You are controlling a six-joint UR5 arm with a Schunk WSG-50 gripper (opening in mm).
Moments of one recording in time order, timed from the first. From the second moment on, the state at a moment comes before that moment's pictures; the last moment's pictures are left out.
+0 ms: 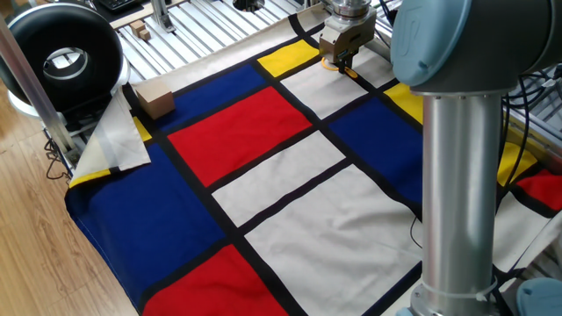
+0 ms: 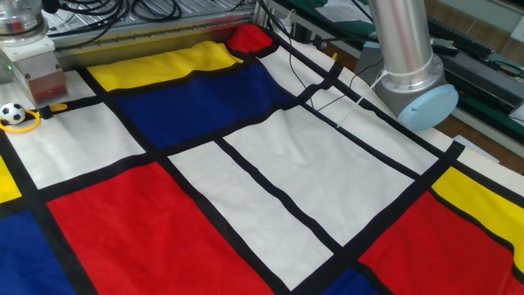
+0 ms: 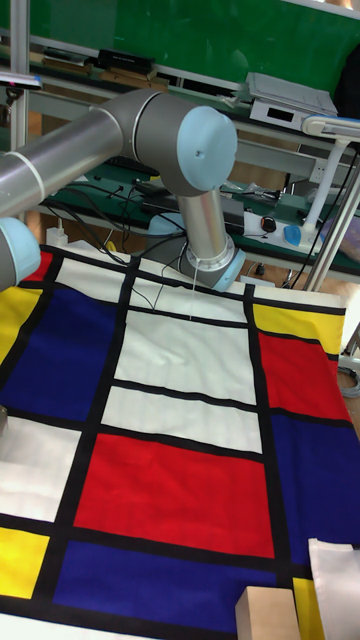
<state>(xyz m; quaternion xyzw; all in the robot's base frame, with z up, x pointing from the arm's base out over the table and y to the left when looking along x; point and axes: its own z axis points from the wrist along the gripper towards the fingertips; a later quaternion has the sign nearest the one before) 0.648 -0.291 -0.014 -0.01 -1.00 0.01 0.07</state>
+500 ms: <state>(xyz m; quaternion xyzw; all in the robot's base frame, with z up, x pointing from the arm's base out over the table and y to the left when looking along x) 0.647 -0.291 -0.014 -0.01 -1.00 0.01 0.07</state>
